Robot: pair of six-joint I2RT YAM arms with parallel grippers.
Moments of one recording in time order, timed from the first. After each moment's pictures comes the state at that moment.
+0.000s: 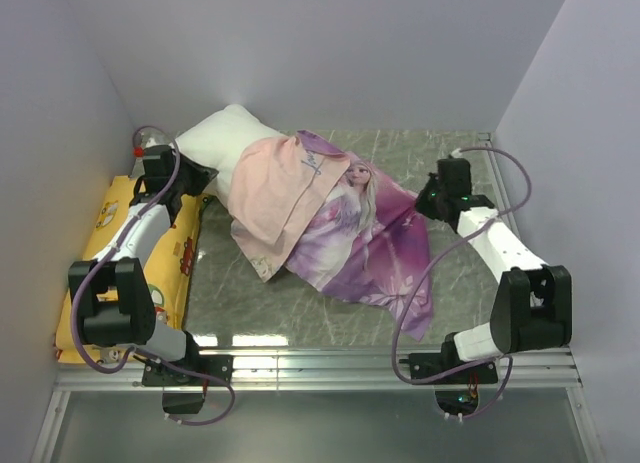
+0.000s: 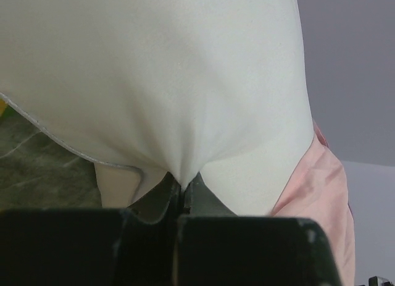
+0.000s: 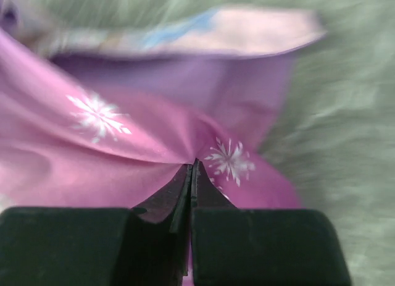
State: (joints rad) left arm 0.06 1.47 1.01 -0.01 0.17 -0.92; right arm 0.12 1.43 0.99 -0.34 0.01 0.58
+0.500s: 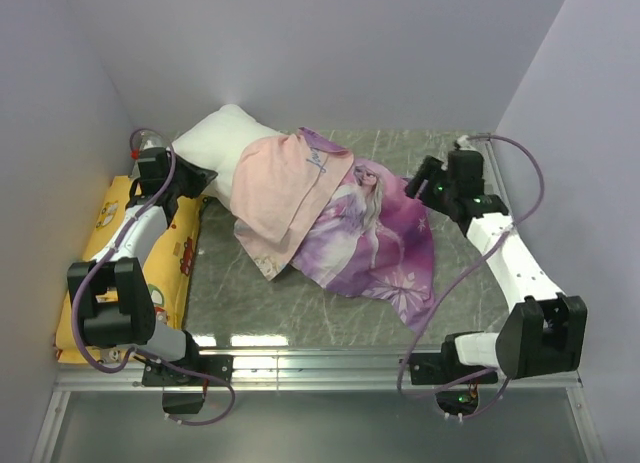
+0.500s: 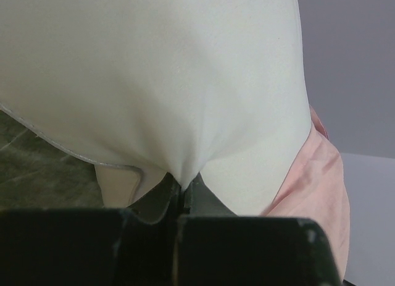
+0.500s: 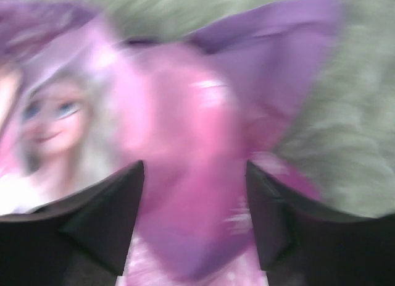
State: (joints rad) left arm 0.10 1.47 1.00 0.00 0.26 -0.92; right arm 0.08 1.28 1.03 -0.40 -0.04 0.53
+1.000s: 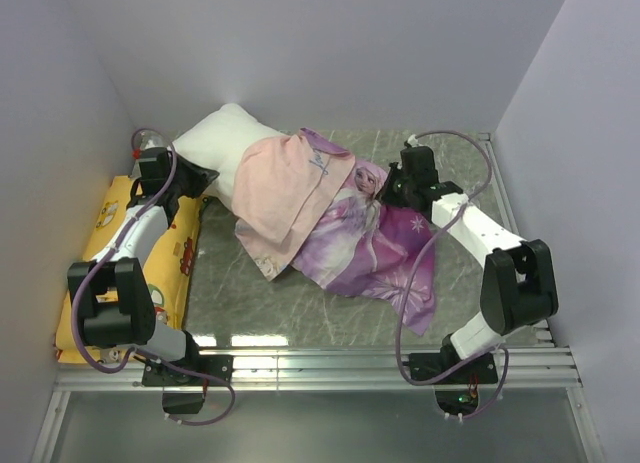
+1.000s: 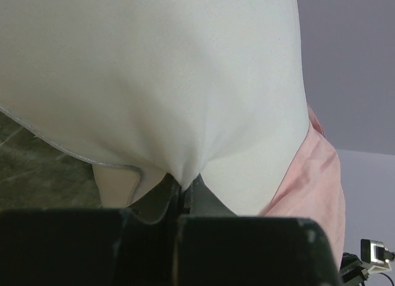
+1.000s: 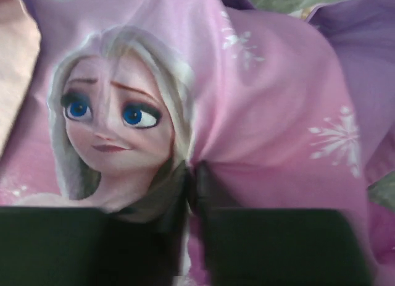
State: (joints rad) left arm 0.10 1.47 1.00 0.00 0.26 -0.93; right arm 0.29 1.57 1.13 -0.29 -0.05 0.52
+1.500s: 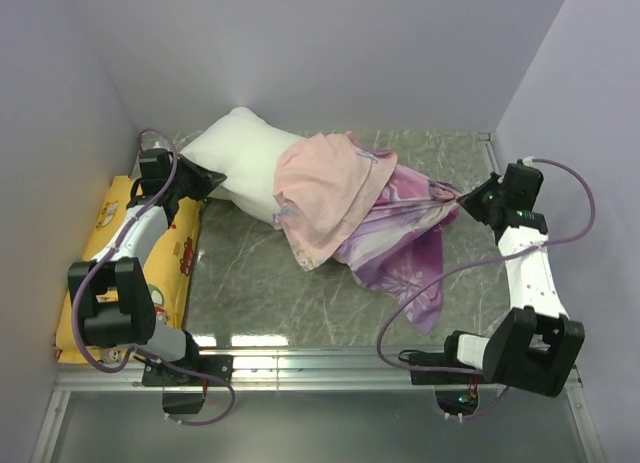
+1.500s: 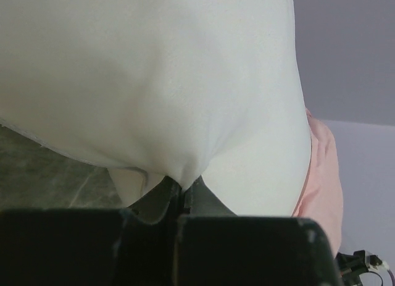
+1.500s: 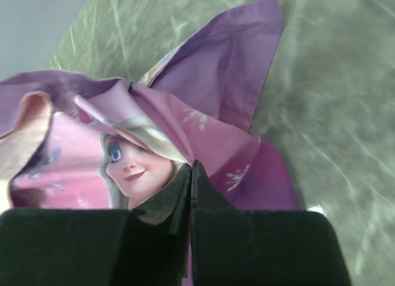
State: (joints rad) left arm 0.11 1.47 1.00 -0.02 0.36 -0.93; right arm -0.24 1.24 0.97 -0.38 -0.18 0.62
